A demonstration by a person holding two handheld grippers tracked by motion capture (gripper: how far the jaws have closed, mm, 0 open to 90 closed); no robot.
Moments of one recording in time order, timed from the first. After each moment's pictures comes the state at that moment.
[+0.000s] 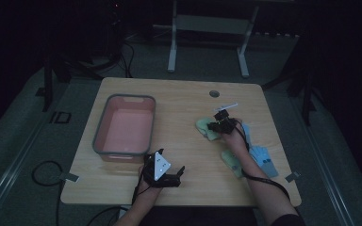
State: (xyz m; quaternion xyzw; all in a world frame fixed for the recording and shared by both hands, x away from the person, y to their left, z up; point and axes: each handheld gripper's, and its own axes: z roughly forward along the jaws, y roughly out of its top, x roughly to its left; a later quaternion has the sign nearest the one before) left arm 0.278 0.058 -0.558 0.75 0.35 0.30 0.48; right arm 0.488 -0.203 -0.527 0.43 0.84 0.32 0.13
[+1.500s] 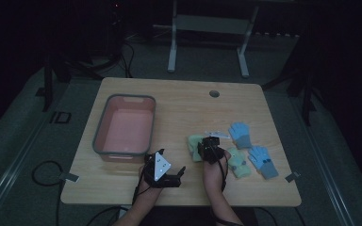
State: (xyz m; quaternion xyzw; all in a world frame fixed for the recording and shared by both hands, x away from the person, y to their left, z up) left arm 0.278 0.057 -0.558 0.75 0.34 0.29 0.49; right arm 0.362 -0.140 -0.530 0.59 0.71 0.34 0.19
